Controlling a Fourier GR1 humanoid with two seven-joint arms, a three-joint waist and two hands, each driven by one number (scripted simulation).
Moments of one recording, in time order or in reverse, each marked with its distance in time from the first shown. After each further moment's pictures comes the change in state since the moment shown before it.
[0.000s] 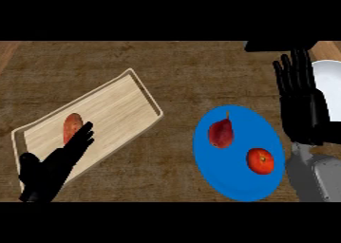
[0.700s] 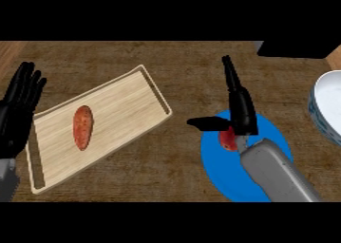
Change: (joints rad) left arm -0.225 -0.006 0.266 0.009 -0.020 0.141 -0.151; right arm -0.205 -0.004 0.383 0.302 0.644 -0.334 0.249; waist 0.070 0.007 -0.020
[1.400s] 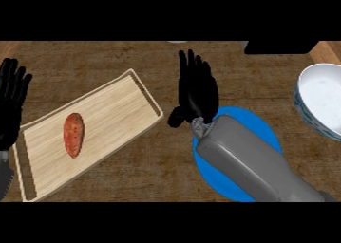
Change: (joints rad) left arm -0.029 -0.005 0.075 0.096 0.006 0.002 -0.047; right arm -0.349 0.082 0.207 0.051 0.450 0.380 0.841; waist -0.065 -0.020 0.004
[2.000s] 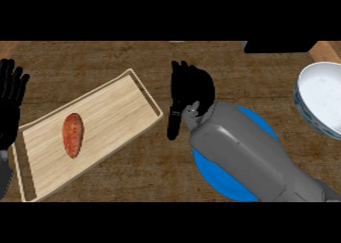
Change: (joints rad) left arm -0.002 -0.009 0.020 0.031 -0.007 -0.009 -0.031; right arm -0.103 0.022 -0.081 -0.035 -0.273 0.437 0.186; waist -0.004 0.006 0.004
